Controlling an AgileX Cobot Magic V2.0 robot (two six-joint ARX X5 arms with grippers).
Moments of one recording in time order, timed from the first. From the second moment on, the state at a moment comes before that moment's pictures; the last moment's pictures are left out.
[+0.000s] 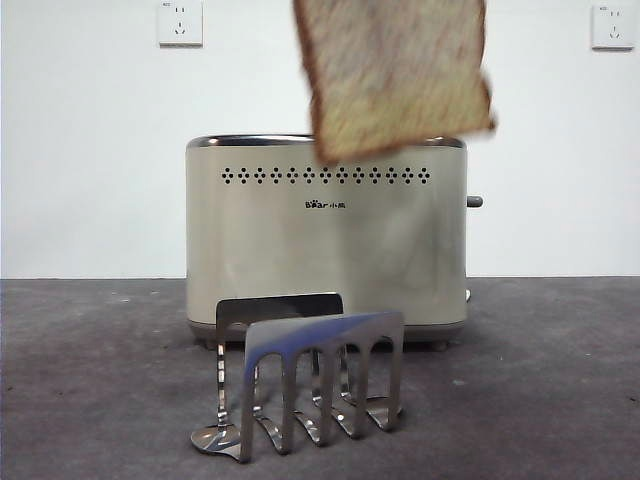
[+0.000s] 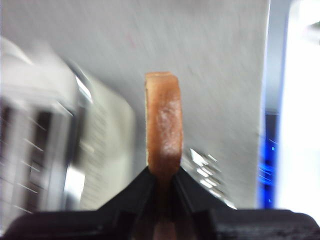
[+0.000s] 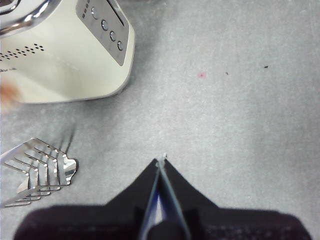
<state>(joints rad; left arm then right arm) -0.97 1.69 2.05 -1.32 0.01 0.48 -0.08 0.55 0.75 -0.97 -0.36 0.11</state>
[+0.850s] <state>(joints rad) -0.65 1.68 2.19 -1.26 0.19 0.94 -0.08 0.55 0.75 -0.97 -0.35 0.09</state>
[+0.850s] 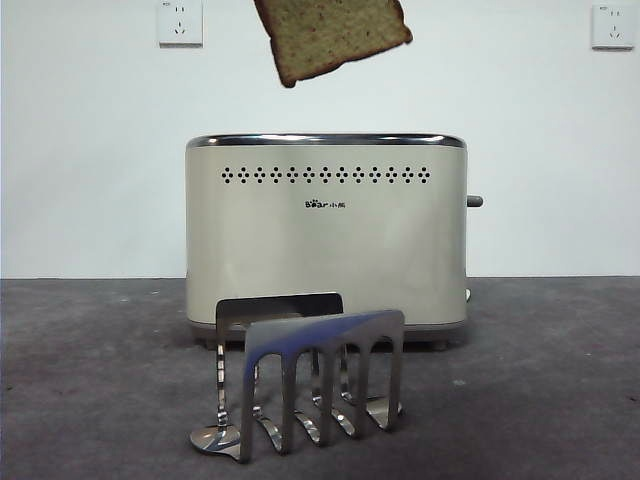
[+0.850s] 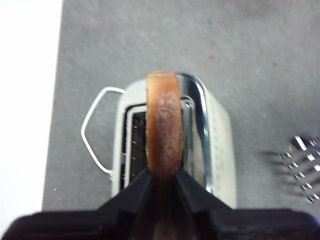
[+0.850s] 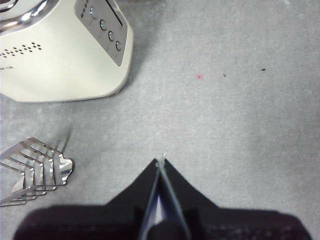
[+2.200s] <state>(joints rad) -0.58 1.87 2.19 -1.30 0.18 0.97 -0.08 0.55 0.75 -0.97 -0.32 0.09</state>
